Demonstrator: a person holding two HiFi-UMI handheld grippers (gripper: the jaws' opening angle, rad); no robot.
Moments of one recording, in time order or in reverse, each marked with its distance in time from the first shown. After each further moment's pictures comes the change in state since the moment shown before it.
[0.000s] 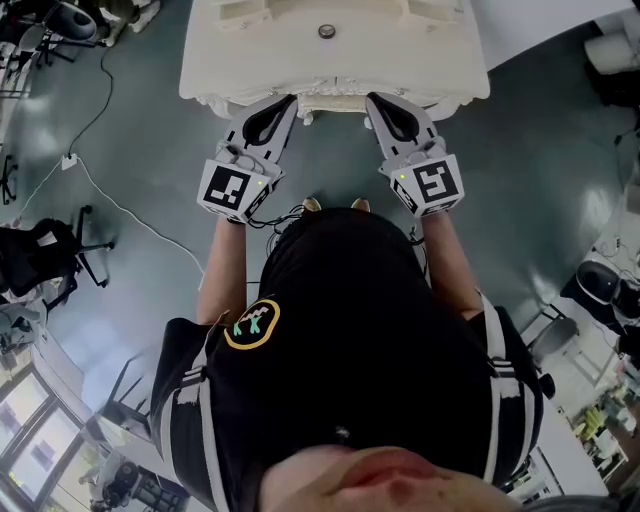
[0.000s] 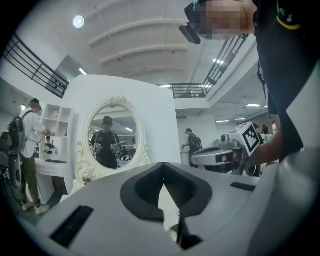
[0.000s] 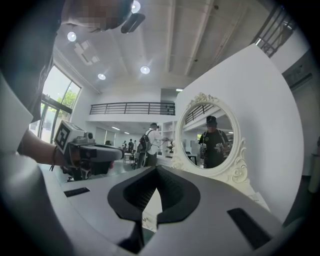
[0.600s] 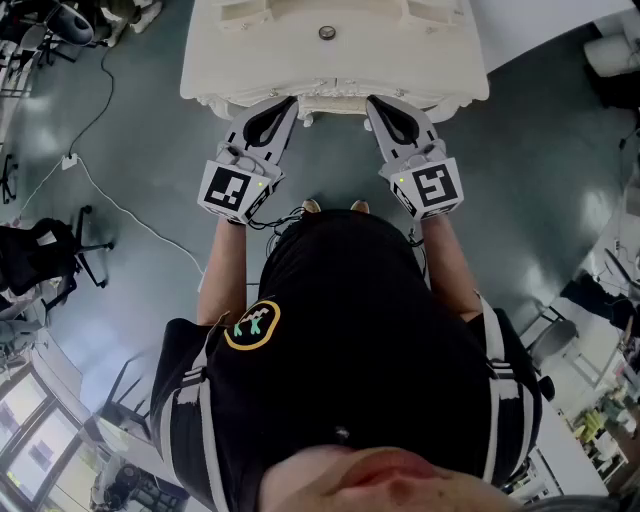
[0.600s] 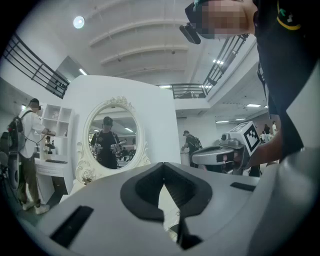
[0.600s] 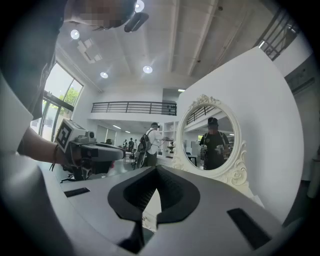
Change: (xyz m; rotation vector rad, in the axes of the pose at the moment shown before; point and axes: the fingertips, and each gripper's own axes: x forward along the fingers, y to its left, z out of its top) left arm -0.006 -0.005 0.004 0.000 0.002 -0.013; right arm -0.005 0.008 0.007 -0.034 0.000 0.003
